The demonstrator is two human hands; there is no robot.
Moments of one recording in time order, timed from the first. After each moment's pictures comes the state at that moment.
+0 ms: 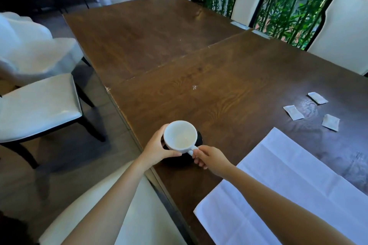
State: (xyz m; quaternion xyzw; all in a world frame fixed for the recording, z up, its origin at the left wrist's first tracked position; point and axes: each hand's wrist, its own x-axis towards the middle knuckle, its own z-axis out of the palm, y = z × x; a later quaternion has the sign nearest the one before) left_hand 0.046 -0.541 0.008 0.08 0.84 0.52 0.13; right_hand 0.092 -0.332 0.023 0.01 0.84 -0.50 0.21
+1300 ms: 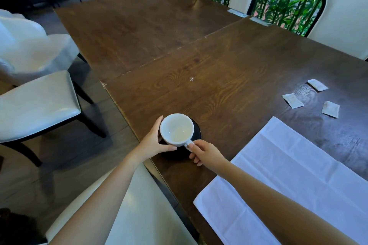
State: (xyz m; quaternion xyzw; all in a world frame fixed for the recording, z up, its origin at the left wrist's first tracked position) left_hand 0.040 -0.555 0.004 0.07 0.84 0.48 0.21; right_hand 0.099 -0.342 0.009 0.04 0.80 -0.55 0.22
